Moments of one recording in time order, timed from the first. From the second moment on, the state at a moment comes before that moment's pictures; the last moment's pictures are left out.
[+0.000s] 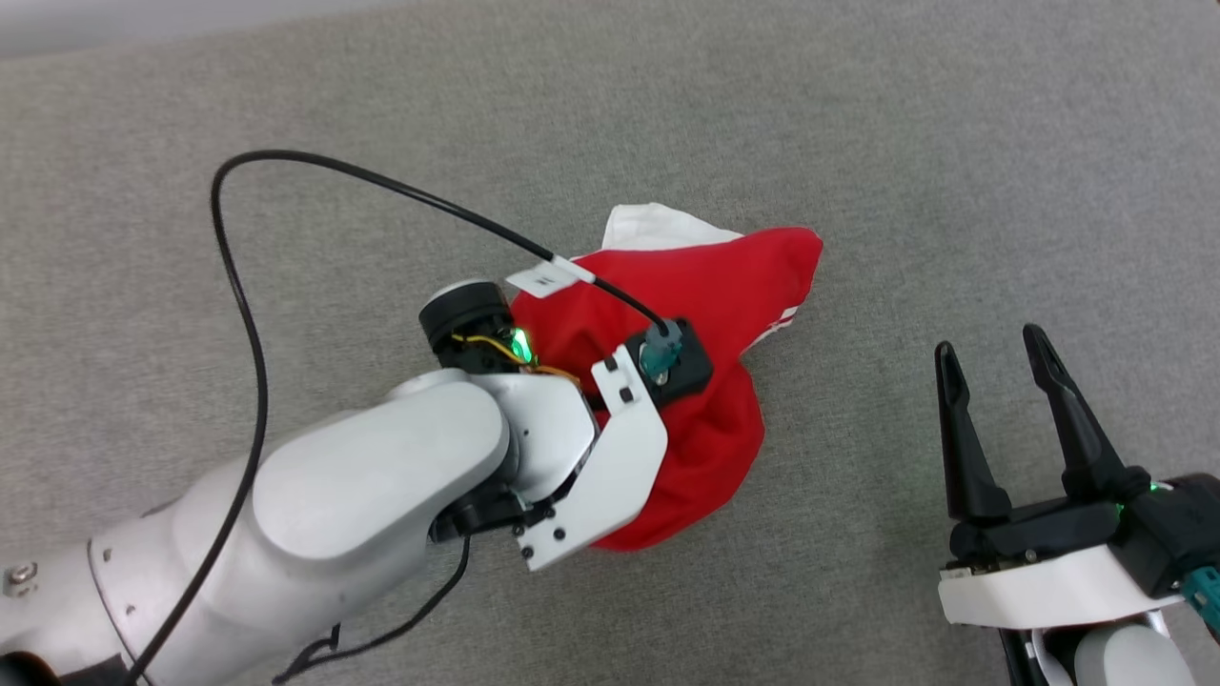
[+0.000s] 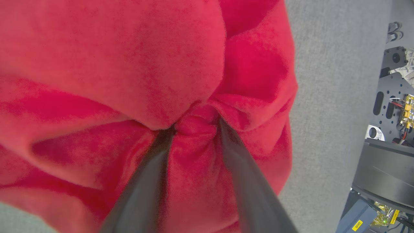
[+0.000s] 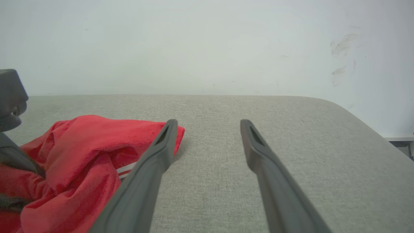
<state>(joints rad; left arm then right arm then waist) -1.06 0.52 -1.28 0.07 -0.84 -0.13 0.82 -0.07 -0.05 0.04 -0.09 0.08 0.13 -0.26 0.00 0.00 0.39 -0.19</state>
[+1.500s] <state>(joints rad) -0.18 0.32 -0.44 0.04 -0.35 0.43 -0.26 0.10 -0.05 -0.08 -0.07 0.06 0.13 -0.26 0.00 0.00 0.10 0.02</state>
